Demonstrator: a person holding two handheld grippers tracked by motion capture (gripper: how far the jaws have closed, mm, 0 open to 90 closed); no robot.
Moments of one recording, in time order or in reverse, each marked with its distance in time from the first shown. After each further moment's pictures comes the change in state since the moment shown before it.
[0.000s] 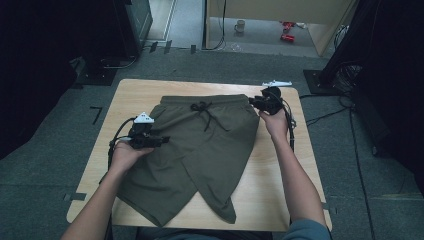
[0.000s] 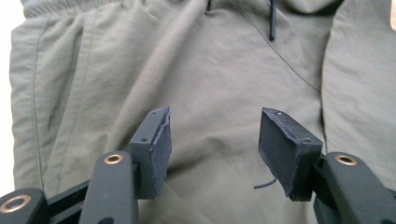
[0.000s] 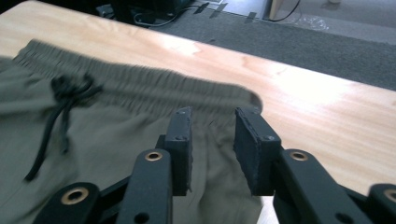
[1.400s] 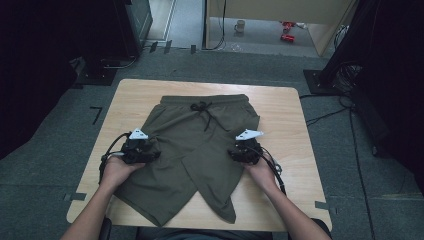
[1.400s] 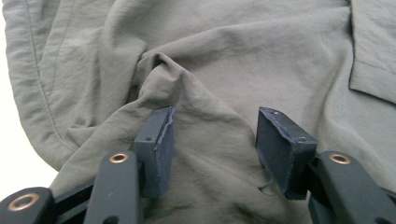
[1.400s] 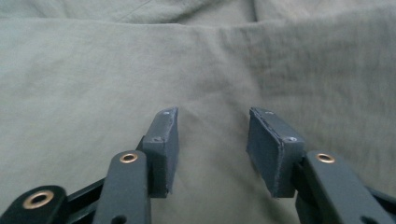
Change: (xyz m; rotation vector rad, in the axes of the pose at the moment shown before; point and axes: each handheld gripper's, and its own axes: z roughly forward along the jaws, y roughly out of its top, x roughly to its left) left arm 0.001 -0.049 -0.005 0.070 0.064 -0.002; right arm 0.100 -0.126 -0.011 0.152 0.114 -0.248
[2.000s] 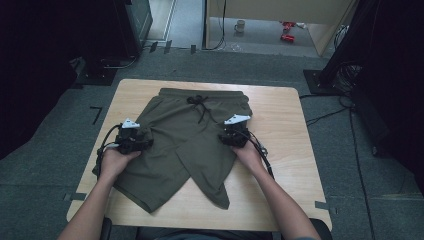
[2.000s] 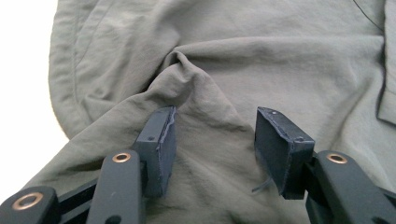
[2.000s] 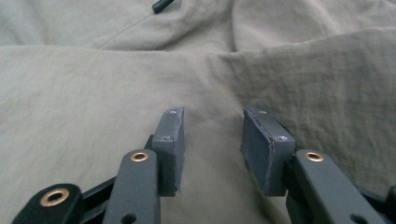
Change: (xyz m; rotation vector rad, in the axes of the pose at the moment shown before) left arm 0.043 0.010 0.006 -0.052 0.096 -0.144; right arm -0.013 0.048 0.050 -0.026 0.002 0.014
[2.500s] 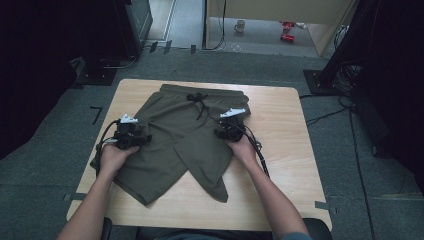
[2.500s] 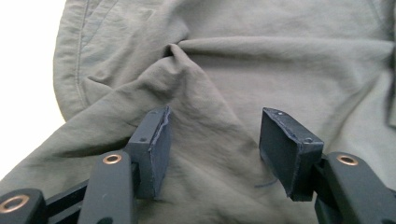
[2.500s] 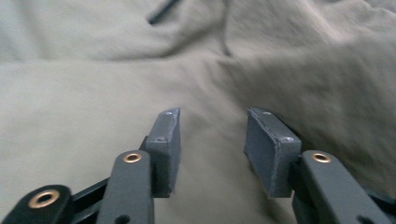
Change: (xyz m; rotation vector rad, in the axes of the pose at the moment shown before) left arm 0.008 0.009 0.002 -0.009 0.000 -0.022; right arm 0.002 0.020 0.009 0.019 -0.006 0.057
